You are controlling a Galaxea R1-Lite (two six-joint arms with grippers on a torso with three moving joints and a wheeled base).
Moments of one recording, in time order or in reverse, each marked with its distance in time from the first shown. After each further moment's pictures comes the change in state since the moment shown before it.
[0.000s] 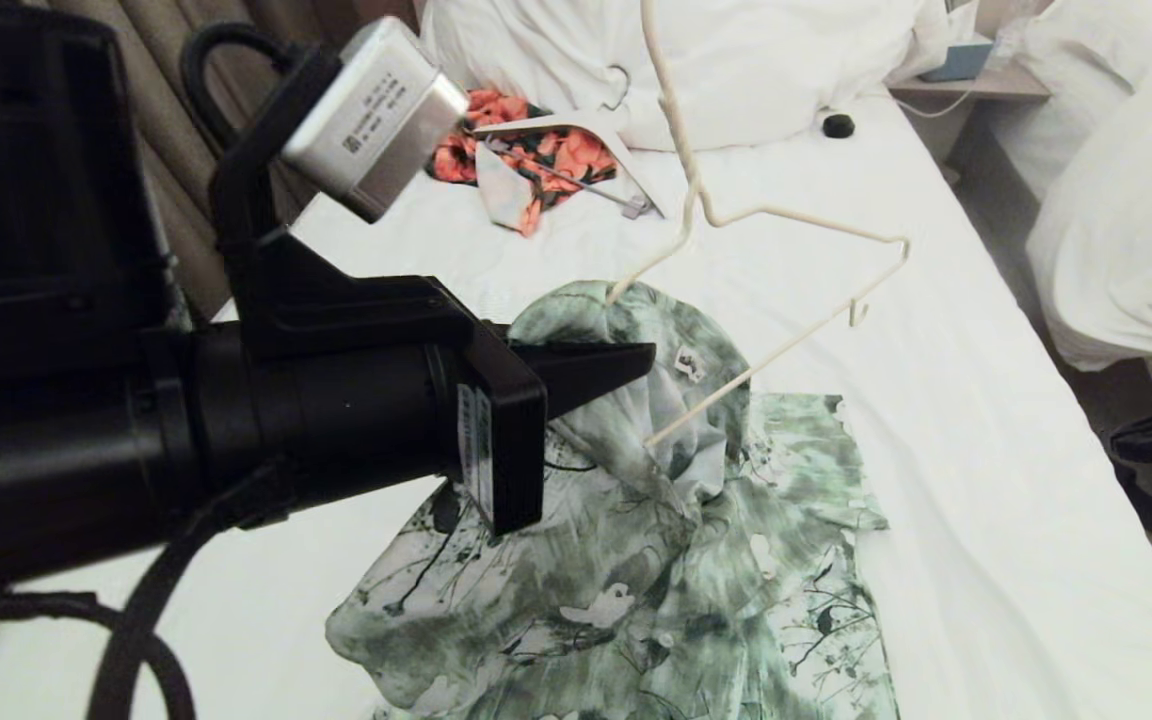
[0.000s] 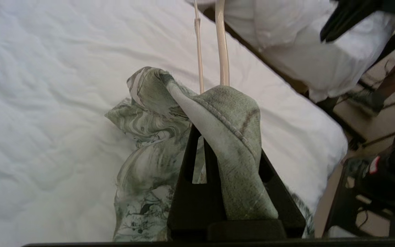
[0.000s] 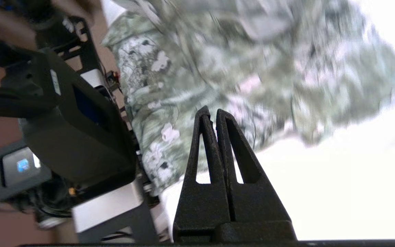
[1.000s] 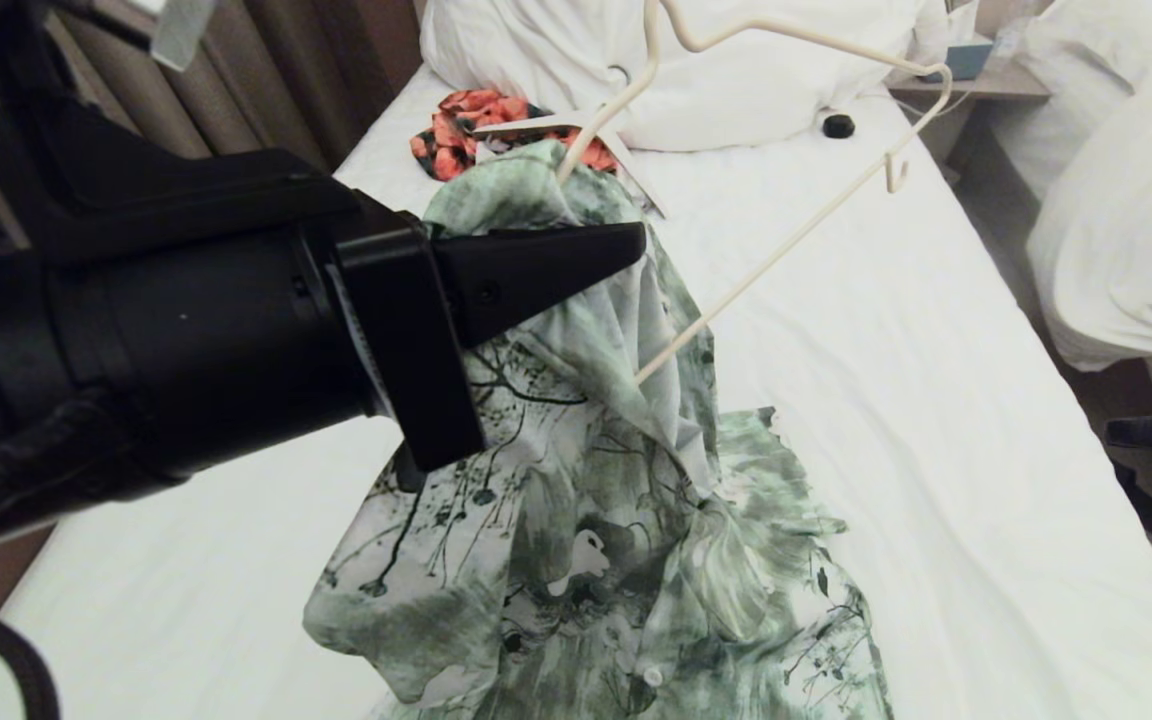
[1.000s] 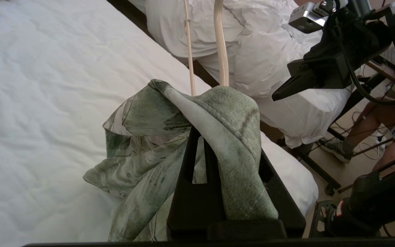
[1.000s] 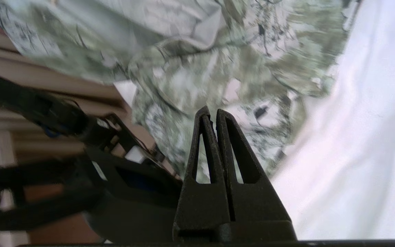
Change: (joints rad) left arm -0.041 -0.062 0.015 -0.142 0.002 -0.079; right arm -0.011 -0.199 0.379 -0.579 -0.006 0.841
